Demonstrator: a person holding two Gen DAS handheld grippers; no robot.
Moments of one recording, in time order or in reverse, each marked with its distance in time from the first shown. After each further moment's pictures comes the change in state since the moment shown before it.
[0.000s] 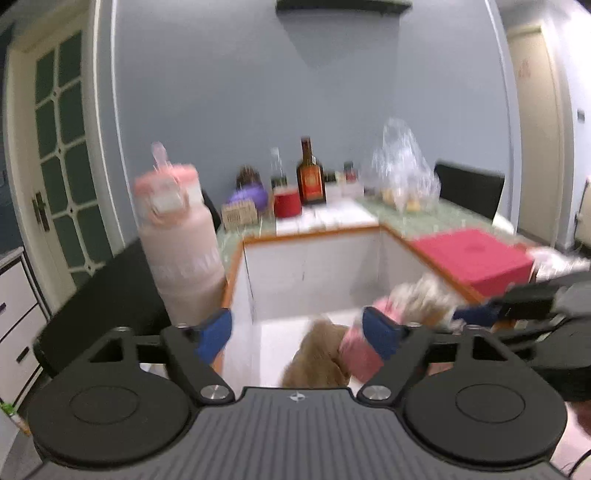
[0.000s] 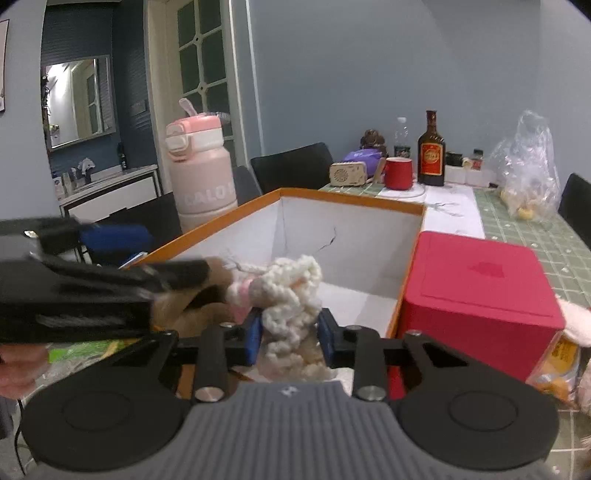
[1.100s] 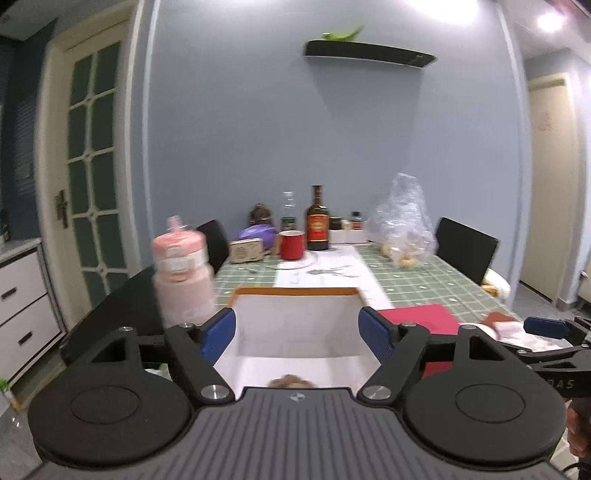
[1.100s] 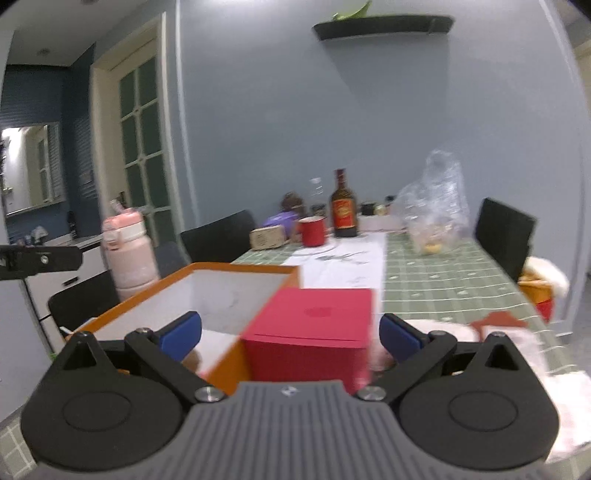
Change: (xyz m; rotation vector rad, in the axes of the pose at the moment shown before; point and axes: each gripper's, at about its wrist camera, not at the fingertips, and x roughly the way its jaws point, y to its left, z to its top) left arm -0.060 -0.047 0.052 -0.110 -0.064 0.043; right arm -0.129 -0.076 -0.007 0.099 -0.224 -0.218
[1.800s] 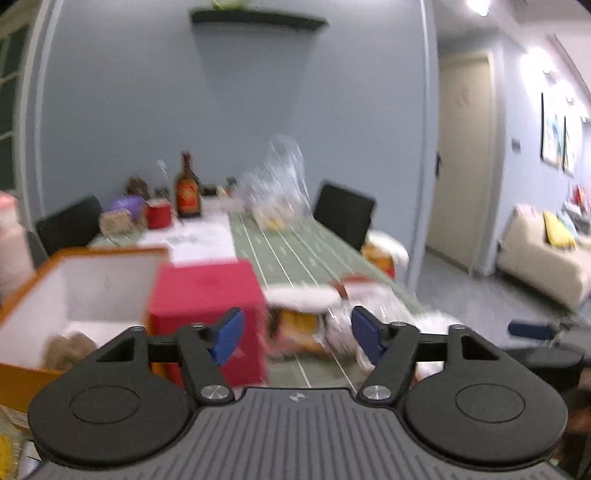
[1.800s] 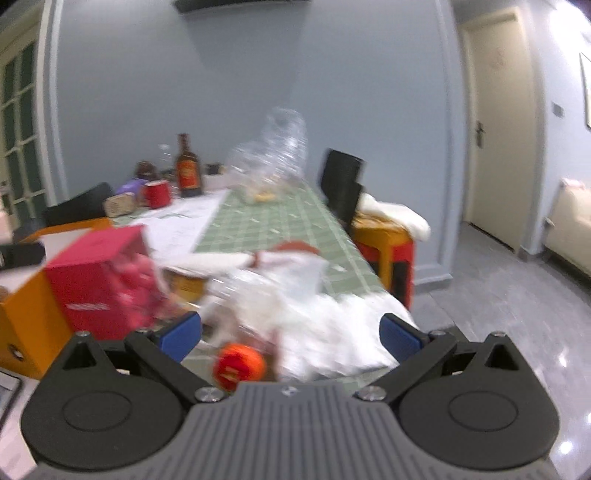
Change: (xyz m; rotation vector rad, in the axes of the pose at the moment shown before) left arm 0.037 -0.174 -0.052 0.055 0.096 -0.278; right arm -0.082 -0.156 -0.057 0.113 0.141 -0.403
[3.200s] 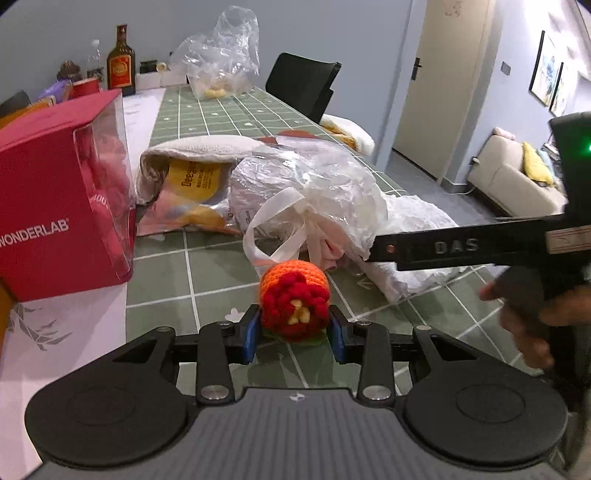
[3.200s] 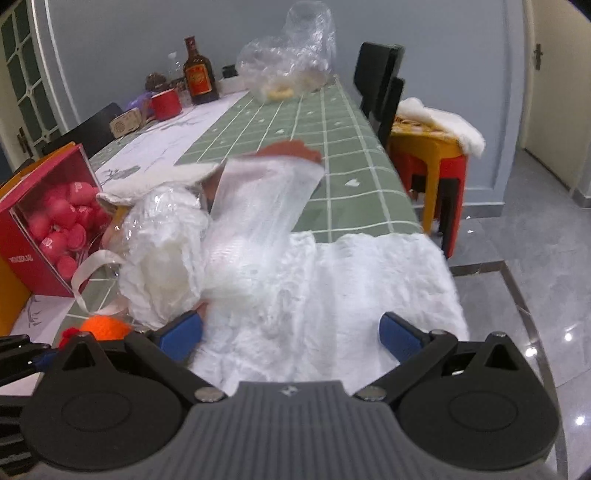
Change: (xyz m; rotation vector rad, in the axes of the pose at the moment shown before) left arm 0.118 -0.045 -0.059 -0.046 0.351 -0.149; right arm 0.156 -0.034 0.009 -0.072 0.319 0.204
